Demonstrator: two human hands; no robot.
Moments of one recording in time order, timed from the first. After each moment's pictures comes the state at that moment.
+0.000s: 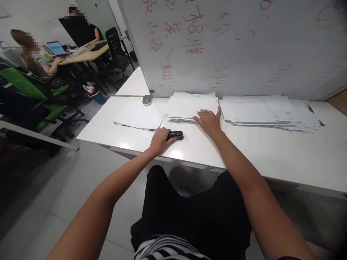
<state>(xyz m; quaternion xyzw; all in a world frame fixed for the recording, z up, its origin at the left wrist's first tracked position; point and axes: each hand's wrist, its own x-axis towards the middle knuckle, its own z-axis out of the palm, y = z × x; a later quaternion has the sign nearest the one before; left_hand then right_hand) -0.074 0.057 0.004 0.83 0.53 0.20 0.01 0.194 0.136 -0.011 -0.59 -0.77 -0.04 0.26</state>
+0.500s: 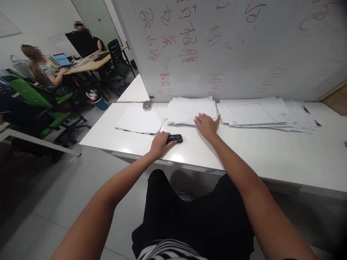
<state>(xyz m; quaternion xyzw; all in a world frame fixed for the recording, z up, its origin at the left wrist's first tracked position) -0.073 0.056 0.005 0.82 0.53 0.20 0.01 0.180 0.131 -0.006 -0.66 -0.68 0.07 0.32</state>
